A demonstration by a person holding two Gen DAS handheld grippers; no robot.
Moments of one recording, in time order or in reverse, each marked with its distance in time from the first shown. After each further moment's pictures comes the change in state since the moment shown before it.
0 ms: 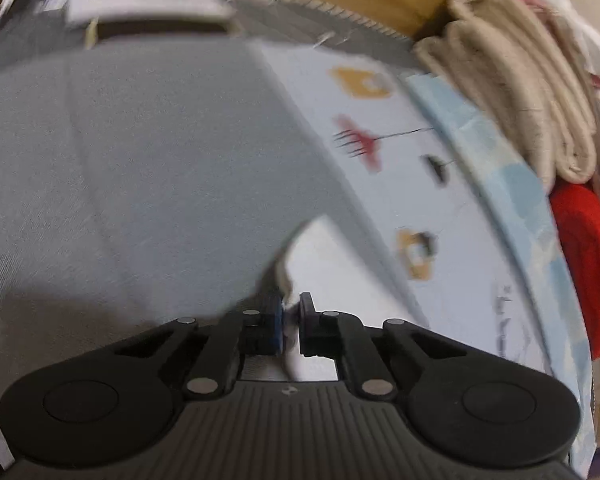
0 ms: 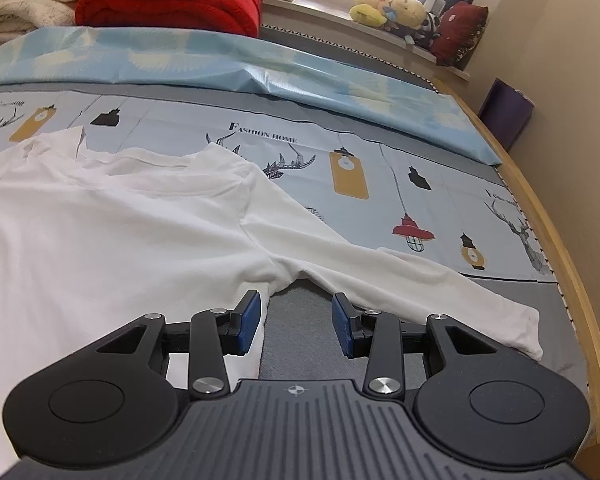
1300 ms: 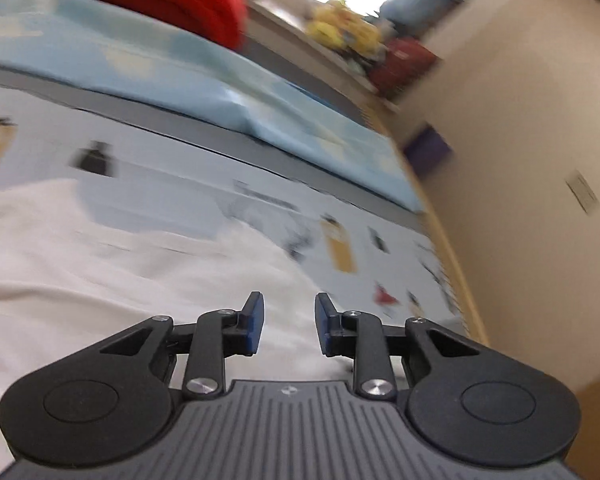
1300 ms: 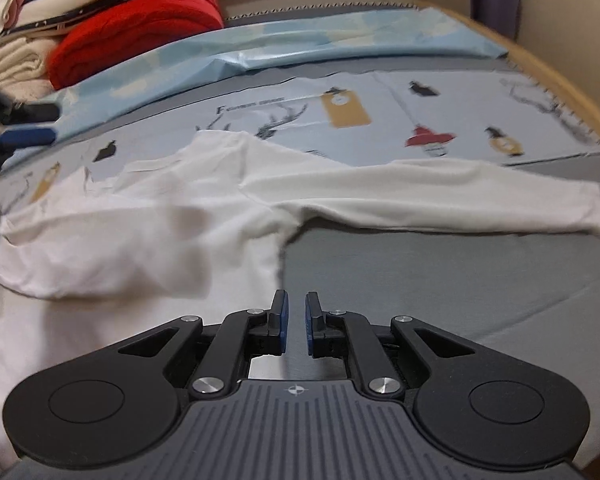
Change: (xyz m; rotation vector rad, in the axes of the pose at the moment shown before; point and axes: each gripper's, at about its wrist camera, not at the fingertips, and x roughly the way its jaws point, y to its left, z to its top) left arm -0.081 -0.449 -0.400 0.689 0.416 -0.653; right arm 0.035 -0.053 -0.053 0.345 0.067 0.238
